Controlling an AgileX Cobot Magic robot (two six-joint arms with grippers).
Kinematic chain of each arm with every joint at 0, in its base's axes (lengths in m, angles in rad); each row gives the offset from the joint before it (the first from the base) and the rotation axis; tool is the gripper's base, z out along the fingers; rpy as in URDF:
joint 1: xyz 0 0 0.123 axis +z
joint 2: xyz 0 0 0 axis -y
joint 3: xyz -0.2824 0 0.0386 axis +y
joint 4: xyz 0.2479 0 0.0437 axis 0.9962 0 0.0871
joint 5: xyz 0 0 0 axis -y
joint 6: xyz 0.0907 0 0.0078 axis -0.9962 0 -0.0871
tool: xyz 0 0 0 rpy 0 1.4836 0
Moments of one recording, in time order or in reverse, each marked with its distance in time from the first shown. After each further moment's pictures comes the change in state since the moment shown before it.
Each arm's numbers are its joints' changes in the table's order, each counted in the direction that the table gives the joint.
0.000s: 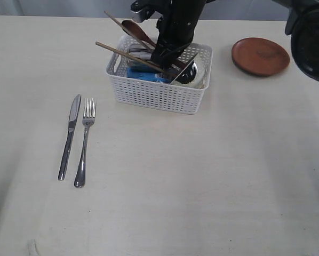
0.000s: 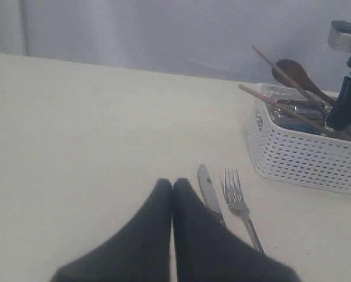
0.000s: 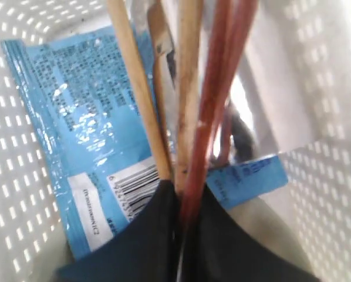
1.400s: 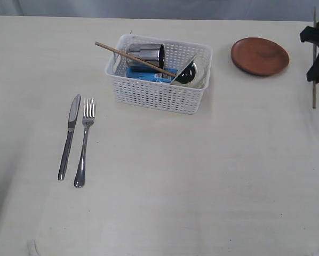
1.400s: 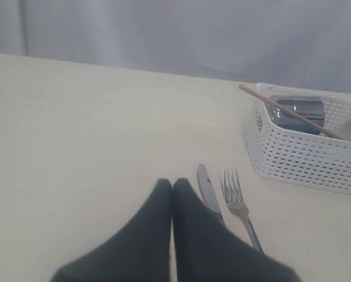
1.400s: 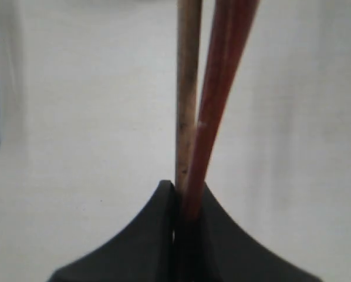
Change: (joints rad) left arm 0.000 0.000 0.000 0.000 0.000 0.000; right arm -0.681 0.483 0.734 0.112 0.119 -0.452
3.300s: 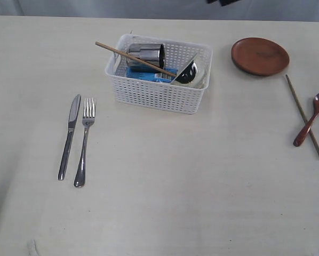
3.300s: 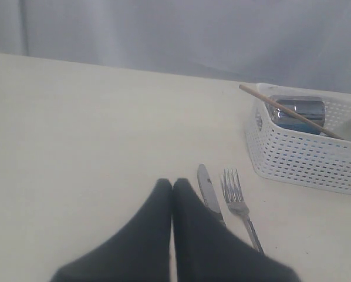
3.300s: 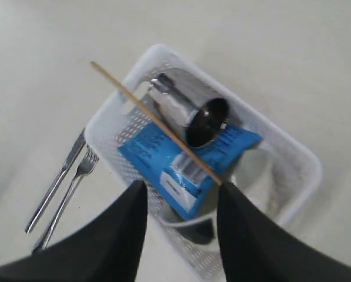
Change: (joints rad) left arm 0.000 0.000 0.000 0.000 0.000 0.000; right arm 0.398 0.017 -0.318 0.328 0.007 0.274
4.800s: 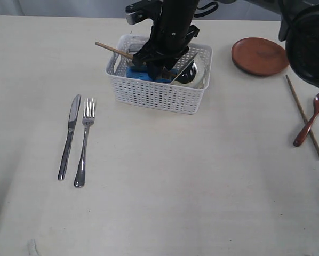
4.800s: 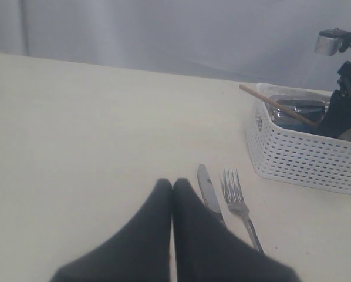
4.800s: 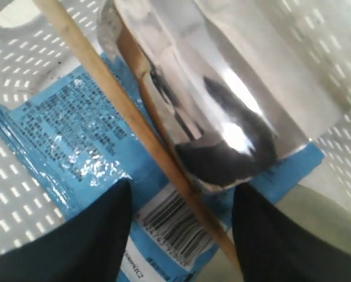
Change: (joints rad) left arm 0.000 0.000 0.000 0.000 0.000 0.000; right arm 0.340 -0.478 -0.334 -0.502 -0.036 -0.209
